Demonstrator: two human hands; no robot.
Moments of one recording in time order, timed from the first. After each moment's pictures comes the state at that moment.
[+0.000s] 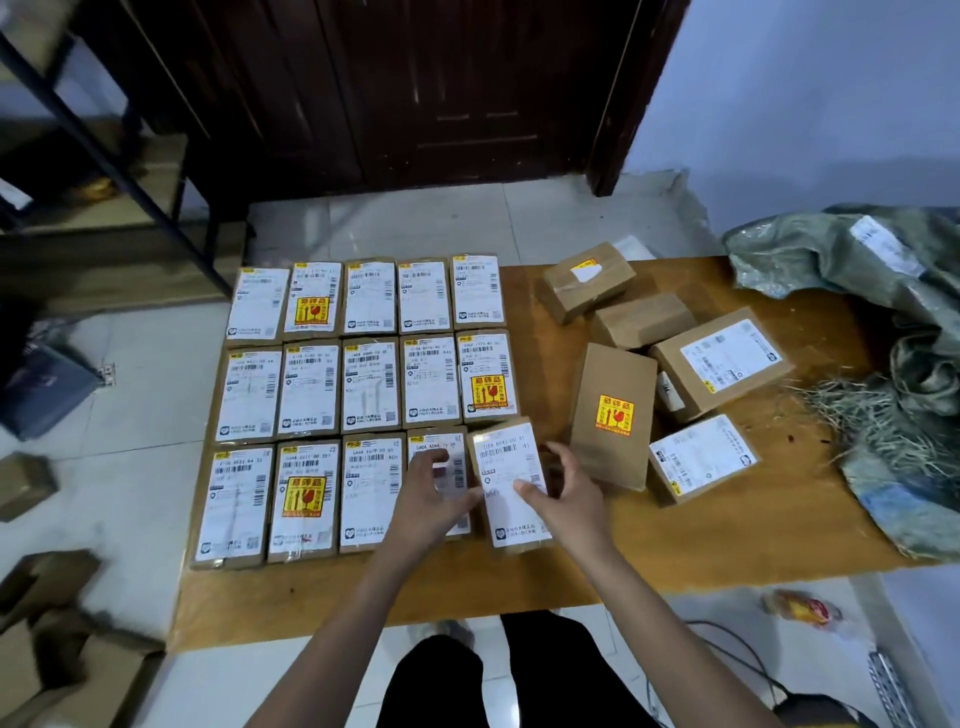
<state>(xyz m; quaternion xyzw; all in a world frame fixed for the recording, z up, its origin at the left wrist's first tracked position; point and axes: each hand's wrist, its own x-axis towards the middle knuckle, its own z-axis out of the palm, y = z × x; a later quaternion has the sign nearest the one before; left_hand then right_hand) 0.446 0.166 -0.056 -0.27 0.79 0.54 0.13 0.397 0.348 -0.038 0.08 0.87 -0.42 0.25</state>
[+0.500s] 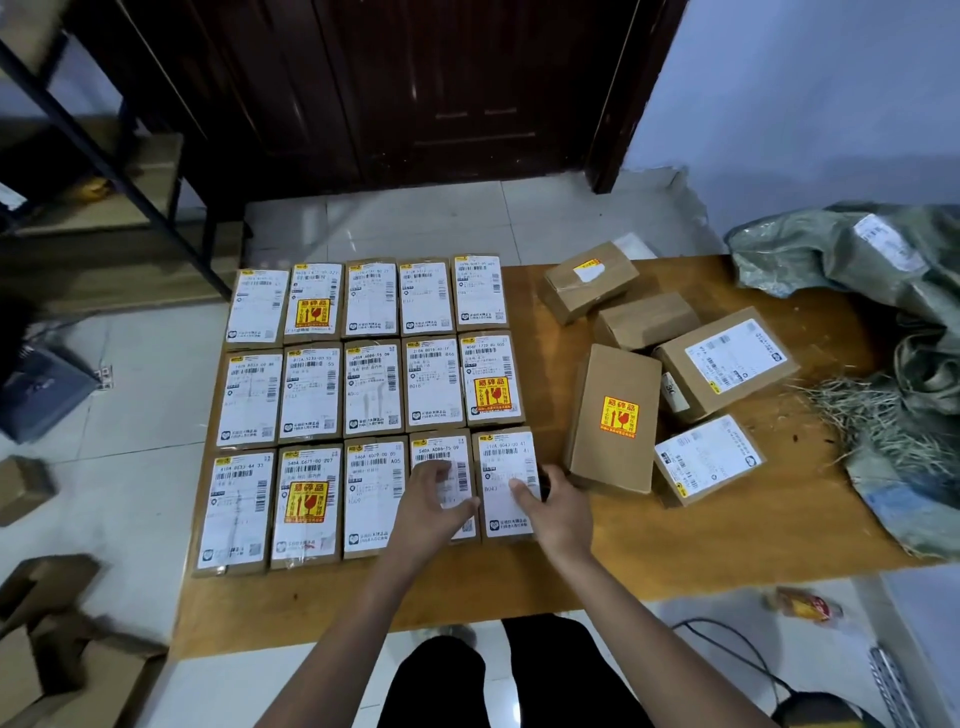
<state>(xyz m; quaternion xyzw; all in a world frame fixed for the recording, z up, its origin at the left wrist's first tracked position) 0.451 0.160 -0.070 -0.26 0.82 0.50 0.13 0.404 0.328 -0.083 0.09 0.90 -0.35 0.23</state>
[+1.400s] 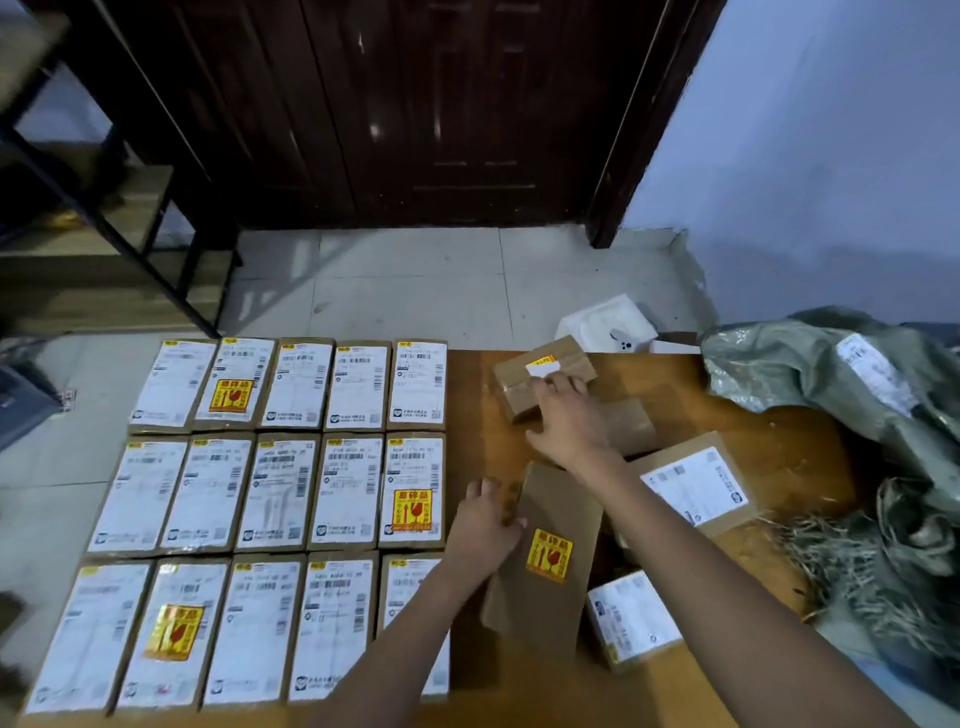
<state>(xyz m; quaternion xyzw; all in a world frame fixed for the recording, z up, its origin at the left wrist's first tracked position) 0.263 0.278 -0.066 -0.20 0.86 0.42 0.20 0.114 0.370 -0.033 -0.23 0.96 -0.04 0.15</state>
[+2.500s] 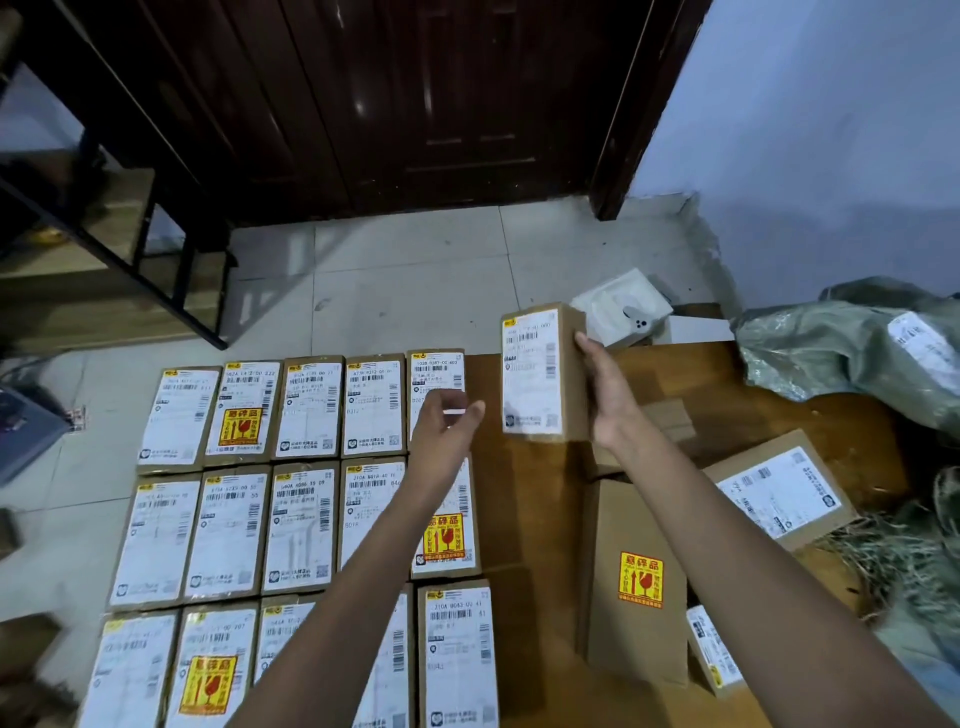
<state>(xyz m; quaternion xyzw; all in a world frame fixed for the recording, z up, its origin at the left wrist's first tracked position) 0.187 0.180 -0.017 -0.30 0.72 0.63 0.03 0.066 0.348 -0.029 0.19 0.50 -0.74 0.40</state>
